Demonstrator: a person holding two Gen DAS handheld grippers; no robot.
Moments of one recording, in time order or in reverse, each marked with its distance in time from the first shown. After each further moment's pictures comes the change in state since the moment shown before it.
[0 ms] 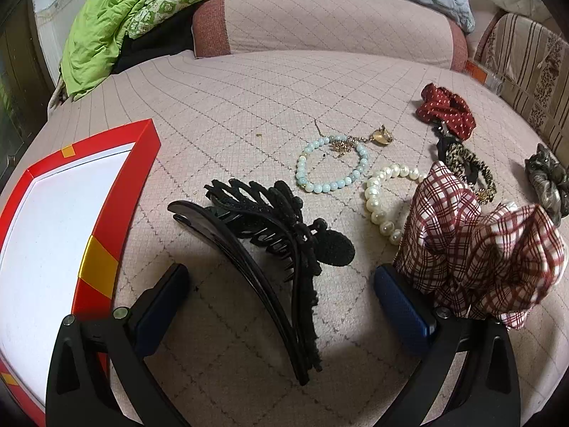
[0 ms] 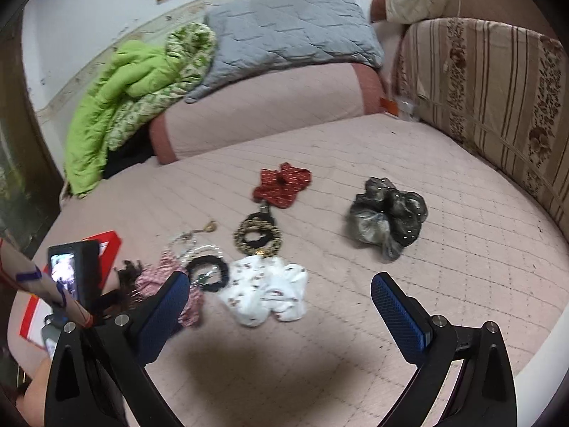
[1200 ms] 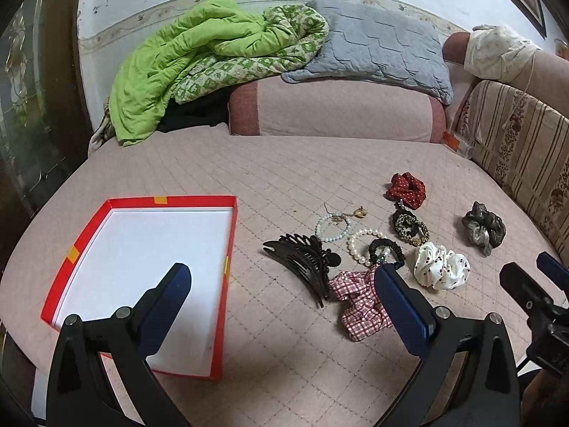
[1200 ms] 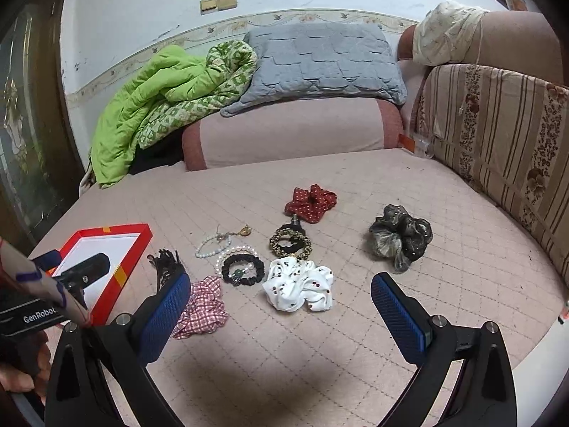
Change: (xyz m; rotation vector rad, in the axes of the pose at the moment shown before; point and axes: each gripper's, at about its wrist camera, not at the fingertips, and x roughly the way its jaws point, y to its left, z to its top) left arm -0.166 0.058 -0.020 -0.124 -0.237 -0.081; right arm -0.043 0.037 -0.021 -0.144 -0.114 0.013
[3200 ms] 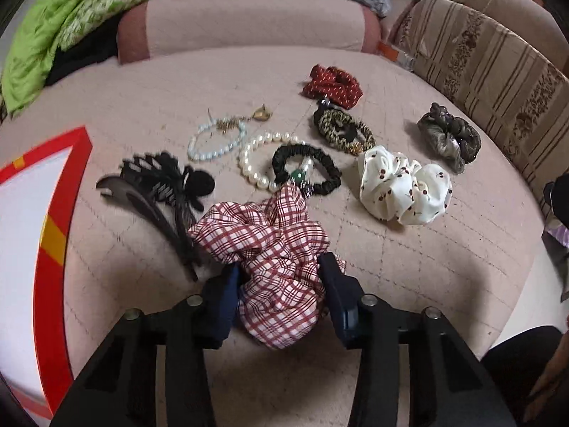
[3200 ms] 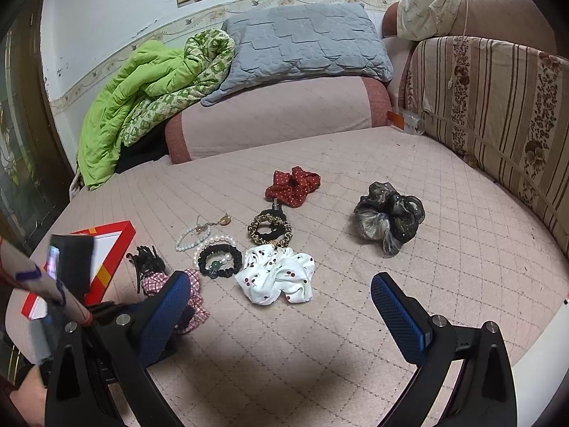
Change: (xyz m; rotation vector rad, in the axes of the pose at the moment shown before) left arm 0.109 -0.073 -0.047 0.185 0.276 -0.277; right arm 0.019 -0.030 -0.004 0.070 0.054 -0.022
